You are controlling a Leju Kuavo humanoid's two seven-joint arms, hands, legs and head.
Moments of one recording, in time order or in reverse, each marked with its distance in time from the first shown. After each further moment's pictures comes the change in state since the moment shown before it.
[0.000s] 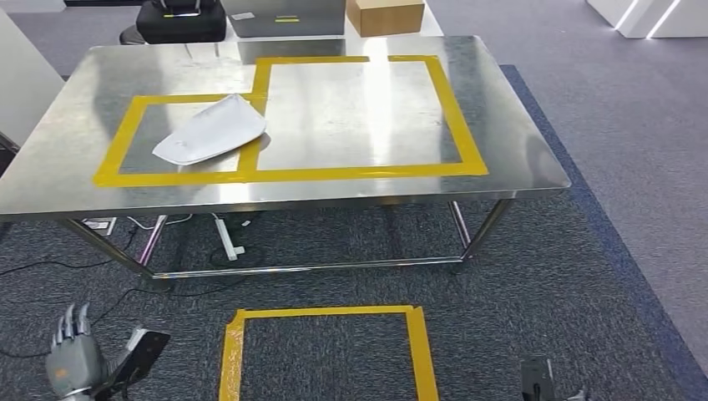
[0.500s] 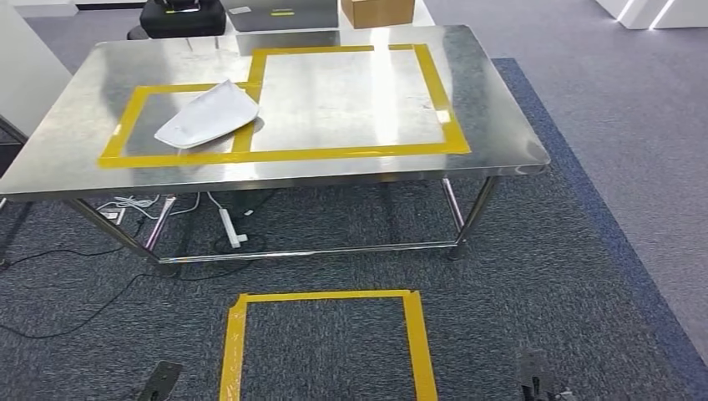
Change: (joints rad) left arm -0.048 -0.029 0.190 0.328 0.042 -0.335 0.315; right arm -0.017 -0.006 -0.005 0.001 -0.010 0.169 0.105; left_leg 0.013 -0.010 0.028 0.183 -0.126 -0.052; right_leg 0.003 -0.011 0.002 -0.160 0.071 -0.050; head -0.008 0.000
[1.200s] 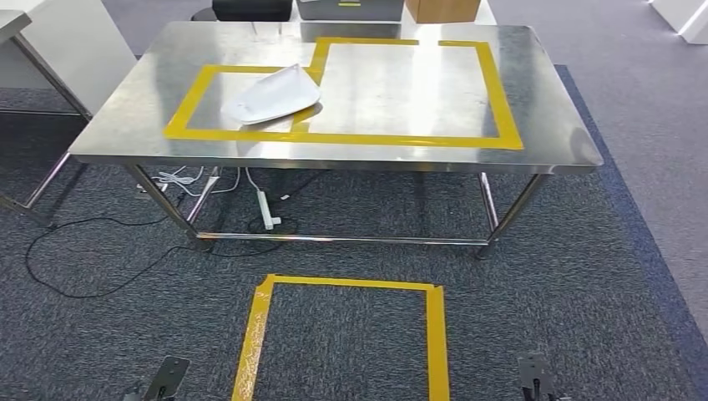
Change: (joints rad) left arm -0.018 -0.035 0.012 0.029 -0.031 0.078 -0.004; right arm 0.000 -0.017 -0.015 0.000 0.019 0.030 0.059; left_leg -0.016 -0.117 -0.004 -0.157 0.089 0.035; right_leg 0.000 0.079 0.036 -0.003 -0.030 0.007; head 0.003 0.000
